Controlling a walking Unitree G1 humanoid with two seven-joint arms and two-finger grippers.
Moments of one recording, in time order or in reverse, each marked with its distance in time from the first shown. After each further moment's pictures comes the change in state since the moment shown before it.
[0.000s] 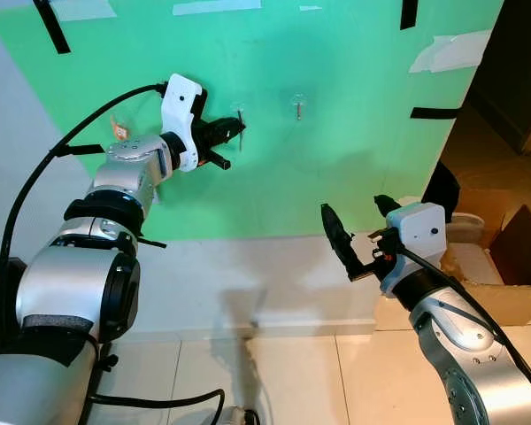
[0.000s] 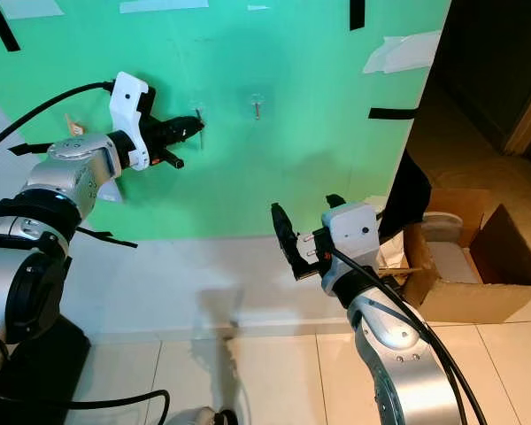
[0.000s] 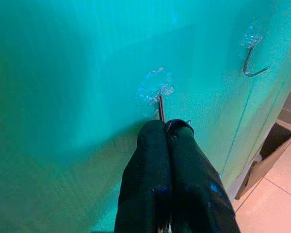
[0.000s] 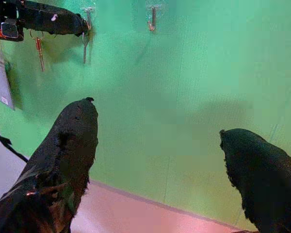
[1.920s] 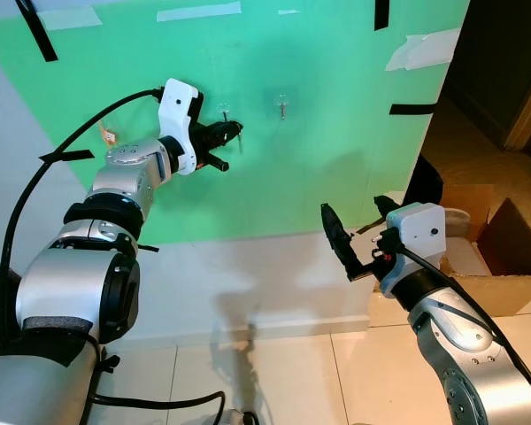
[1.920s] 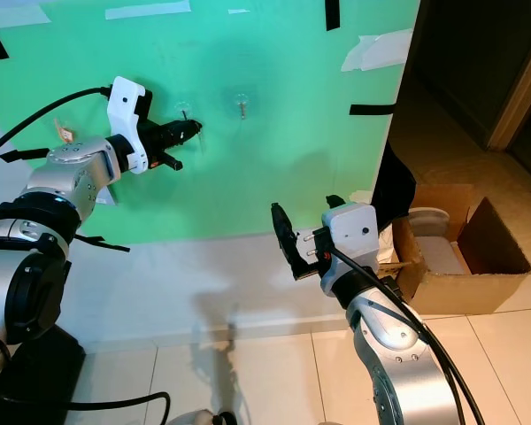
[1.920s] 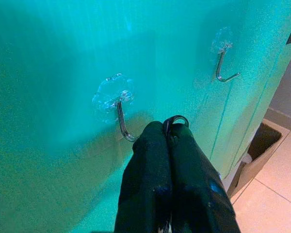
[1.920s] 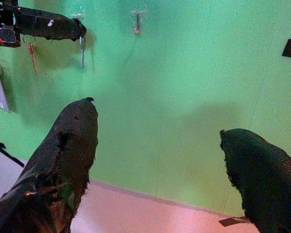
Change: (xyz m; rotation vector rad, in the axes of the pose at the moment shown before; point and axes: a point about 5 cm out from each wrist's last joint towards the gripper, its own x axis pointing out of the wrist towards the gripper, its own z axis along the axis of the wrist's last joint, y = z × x) left arm -0.003 0.002 -0.006 -0.039 0.003 0.015; right arm 0.000 0.001 0.000 0.018 -0.002 -0.009
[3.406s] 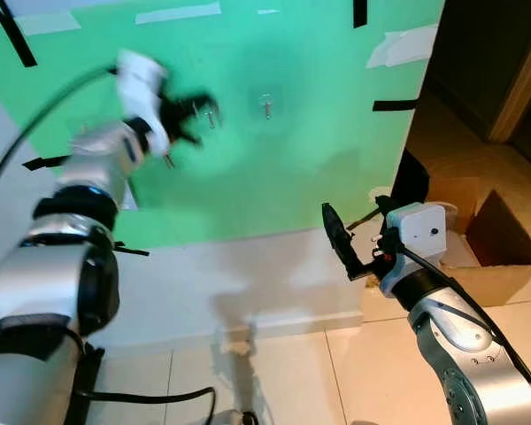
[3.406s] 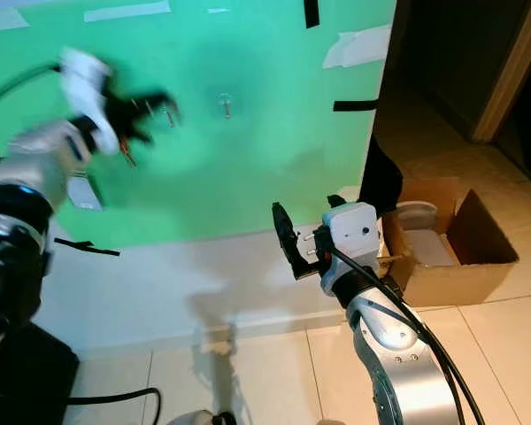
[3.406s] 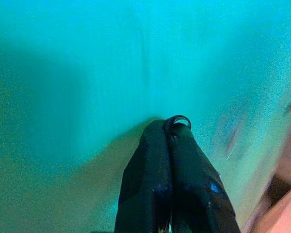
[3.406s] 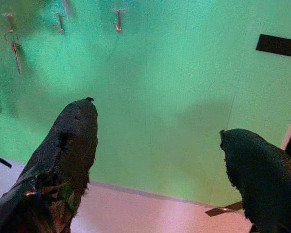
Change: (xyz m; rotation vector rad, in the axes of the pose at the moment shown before) left arm -0.029 0.029 0.040 -0.034 -0.238 0.059; right arm 0.000 0.000 0.000 -0.003 0.001 -0.010
